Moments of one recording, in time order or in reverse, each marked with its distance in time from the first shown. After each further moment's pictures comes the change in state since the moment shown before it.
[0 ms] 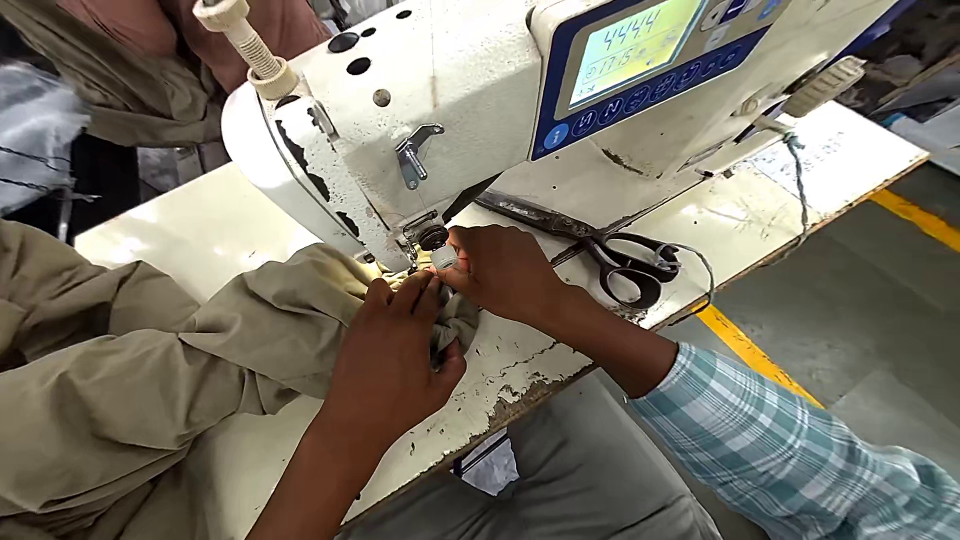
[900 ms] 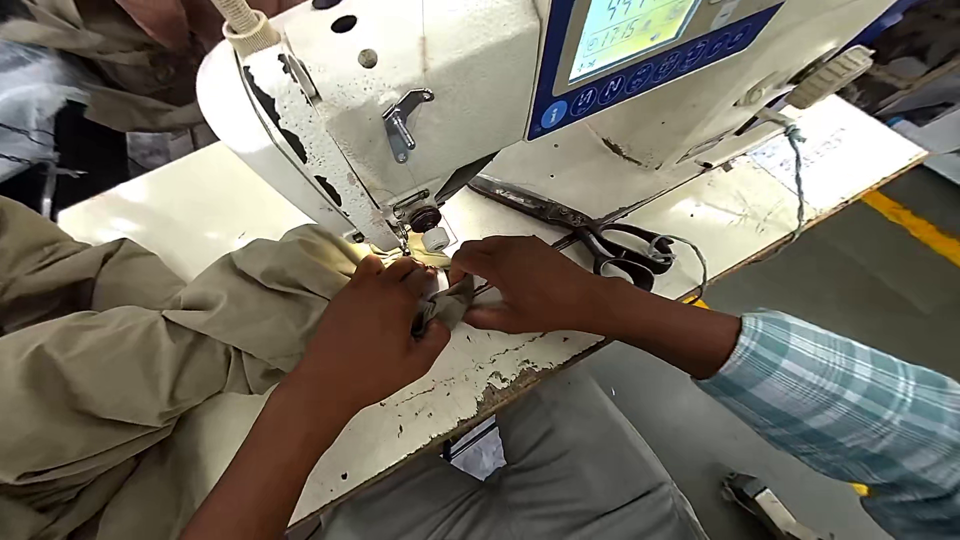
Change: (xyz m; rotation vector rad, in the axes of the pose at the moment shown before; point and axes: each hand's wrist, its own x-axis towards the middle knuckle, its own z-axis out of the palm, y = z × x) left_hand 0.011 -0.013 -0.014 -0.125 -0.129 0.030; right_hand -0.028 0.040 -0.002 0.036 -0.041 -0.555
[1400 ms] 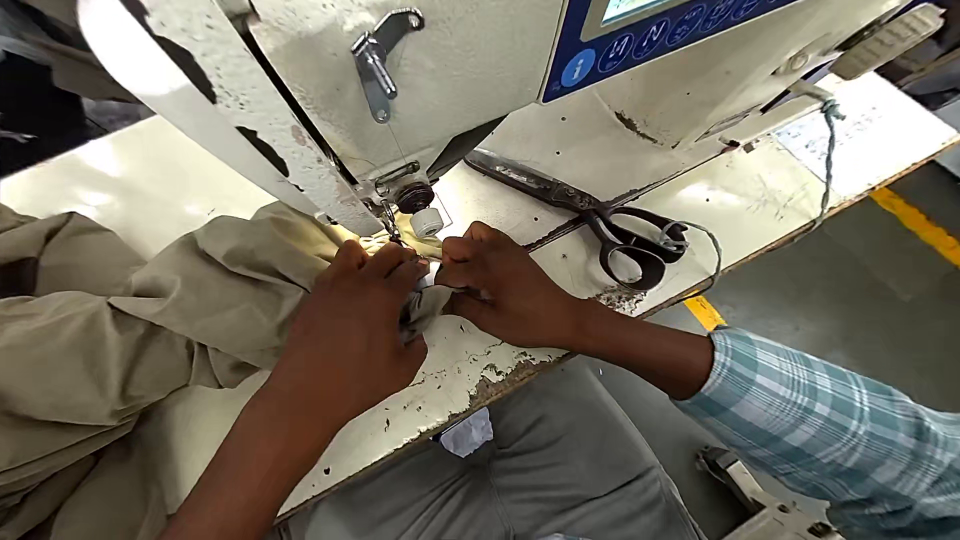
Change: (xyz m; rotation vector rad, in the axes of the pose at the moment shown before) left_hand -0.007 0.004 0.003 0.025 -0.037 -0.047; right_hand -0.001 -0.016 0.032 0.212 0.111 0.145
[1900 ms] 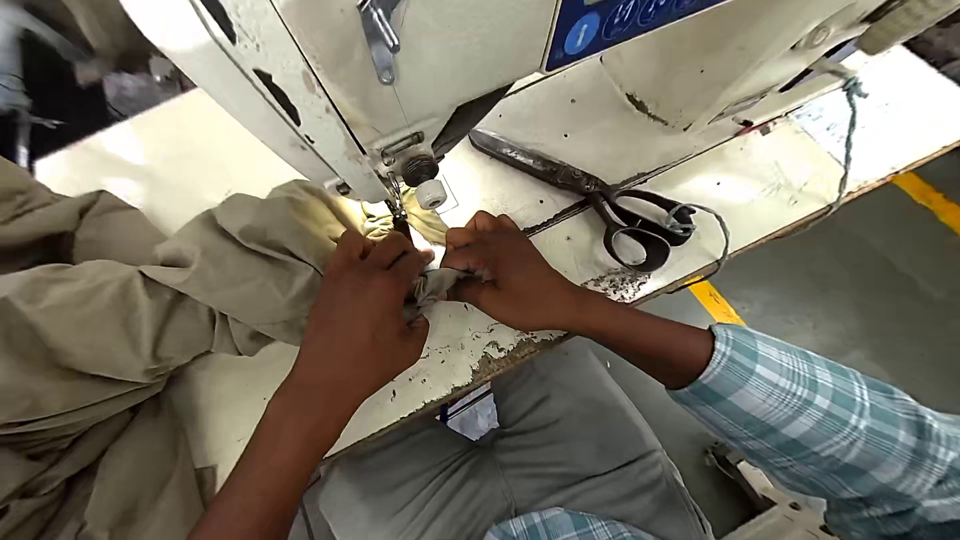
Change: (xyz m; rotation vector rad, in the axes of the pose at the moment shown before) left_hand -0.011 0.006 0.007 -0.033 0.118 -0.033; right_hand 0.000 -0.009 0.001 0.064 -0.061 0.102
